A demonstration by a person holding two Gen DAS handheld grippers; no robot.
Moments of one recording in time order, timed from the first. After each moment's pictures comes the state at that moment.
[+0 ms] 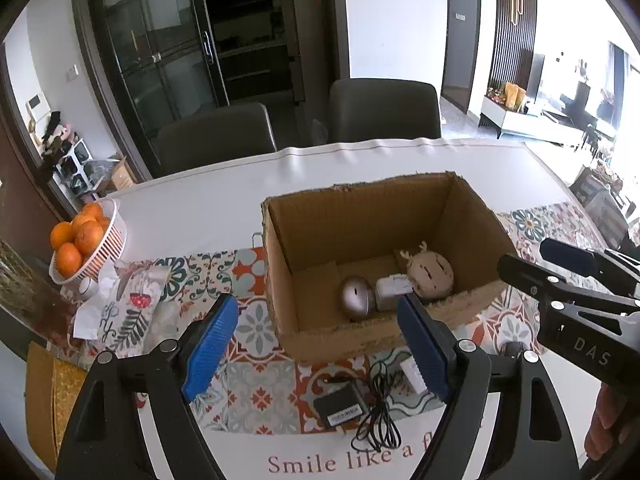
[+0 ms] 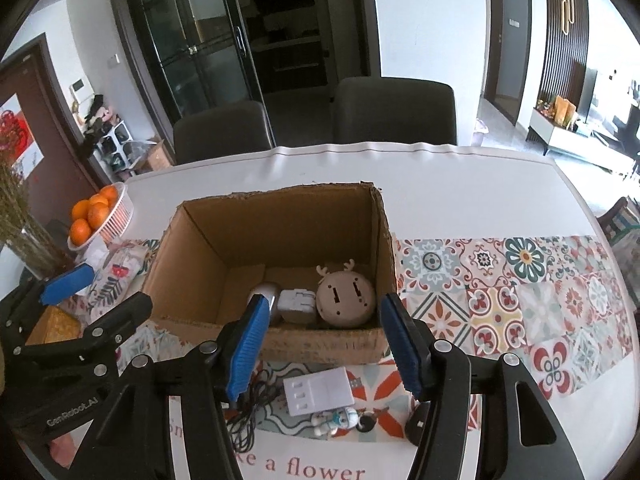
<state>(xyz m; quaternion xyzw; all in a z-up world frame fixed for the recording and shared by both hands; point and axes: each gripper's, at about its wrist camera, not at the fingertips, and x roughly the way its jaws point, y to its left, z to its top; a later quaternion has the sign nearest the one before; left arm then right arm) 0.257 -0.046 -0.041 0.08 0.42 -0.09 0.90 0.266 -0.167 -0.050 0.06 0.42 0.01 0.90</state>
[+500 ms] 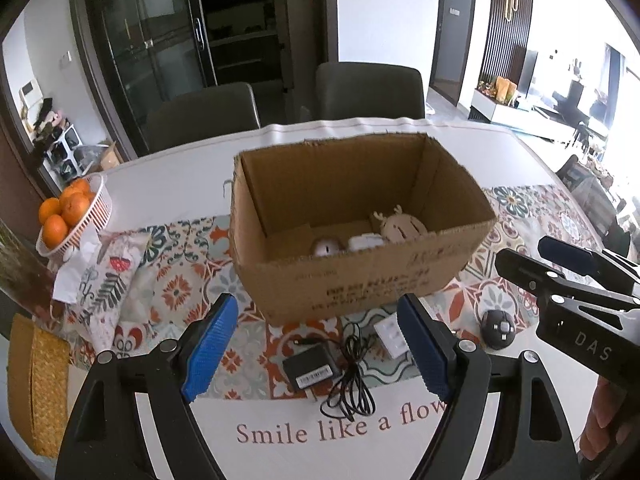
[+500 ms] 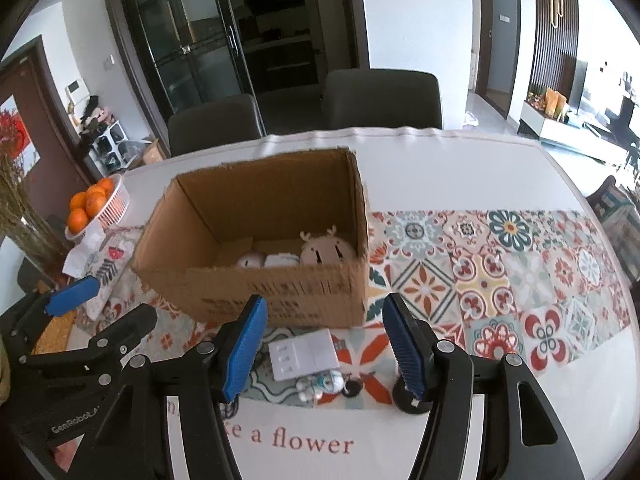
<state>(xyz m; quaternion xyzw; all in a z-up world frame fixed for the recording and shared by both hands) 0.217 -0.057 -0.070 0.07 0.44 -0.11 0.89 0.224 -0.180 -0.072 0.07 0.43 -0.01 0.90</state>
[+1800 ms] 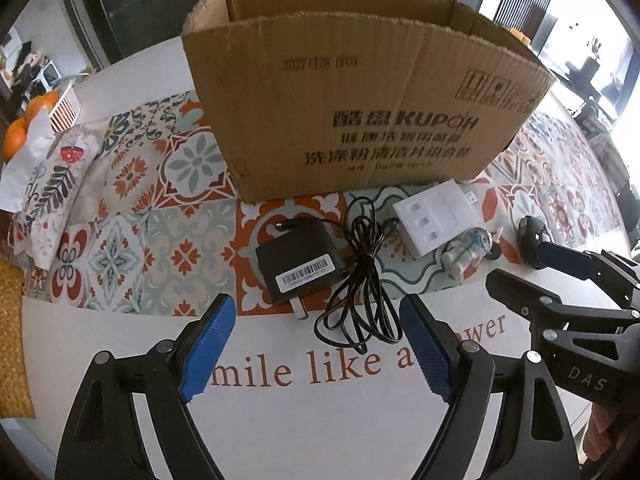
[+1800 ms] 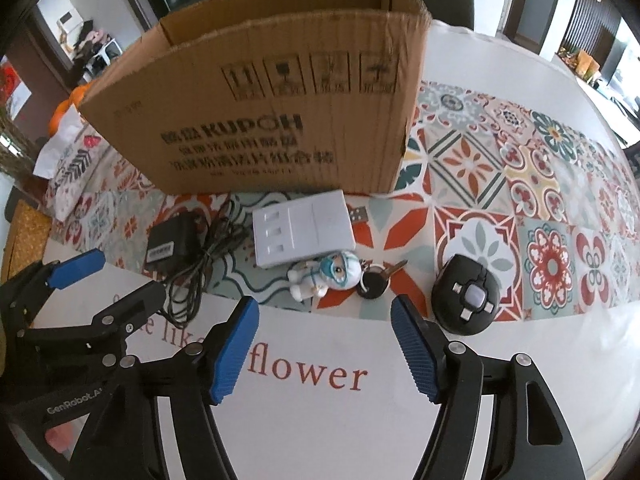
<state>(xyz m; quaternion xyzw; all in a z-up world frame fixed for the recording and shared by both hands) 0.208 -0.045 -0.181 0.05 0.56 -0.11 0.82 0.216 -0.162 -0.180 0.04 0.57 0.03 0.82</state>
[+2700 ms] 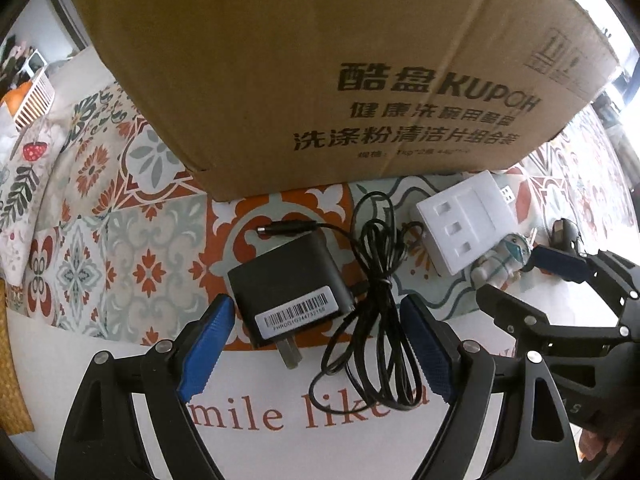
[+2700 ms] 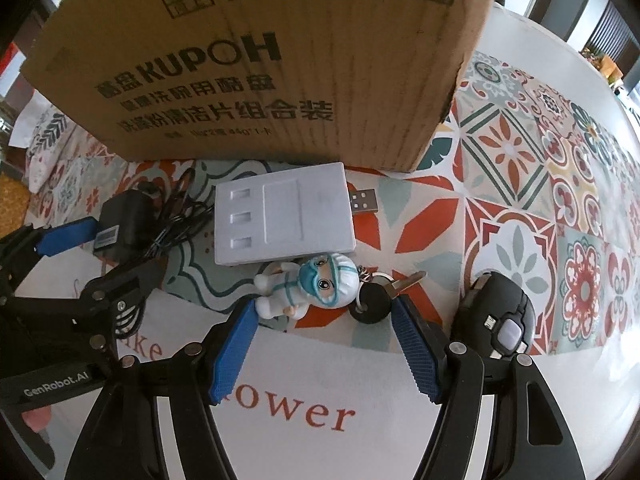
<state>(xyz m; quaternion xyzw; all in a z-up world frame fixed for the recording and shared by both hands) 0.261 -0.064 -0.230 0.06 0.61 -0.11 0.78 0.256 -0.153 -0.238 0.01 0.62 0.05 0.78</state>
